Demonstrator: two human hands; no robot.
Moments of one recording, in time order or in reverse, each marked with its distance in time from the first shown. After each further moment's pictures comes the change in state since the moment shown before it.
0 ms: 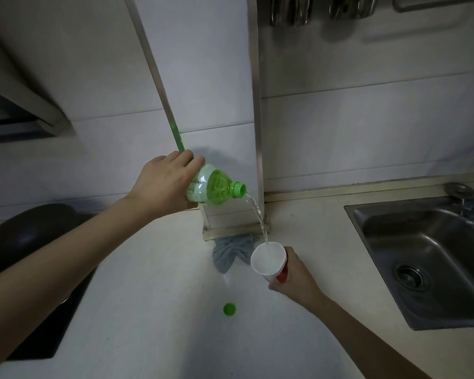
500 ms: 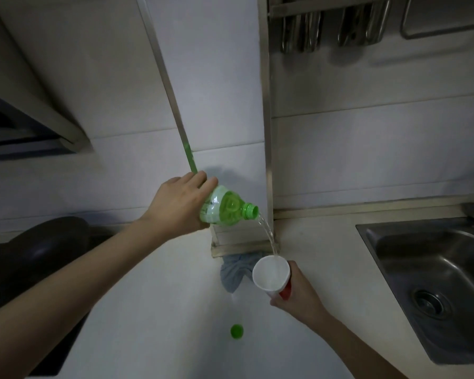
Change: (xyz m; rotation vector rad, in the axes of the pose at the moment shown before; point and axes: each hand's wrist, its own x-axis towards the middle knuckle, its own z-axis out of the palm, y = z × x) left_hand -0.001 0.004 0.003 -0.019 0.012 -0.001; right_hand 0.010 -0.014 0.006 0.062 0.007 -0.060
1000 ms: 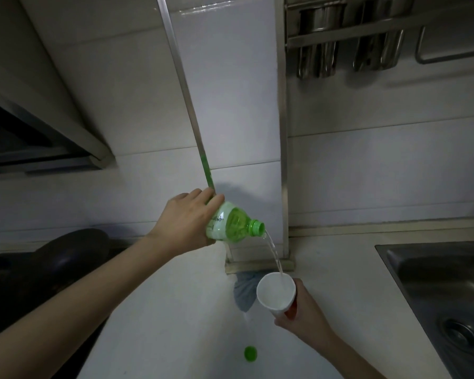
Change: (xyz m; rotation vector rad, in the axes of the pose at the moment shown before) left_hand -0.011 -0.014 -0.006 0.034 -0.020 -0.035; right_hand 0.010 -0.003 0.021 0.060 0.011 -0.056
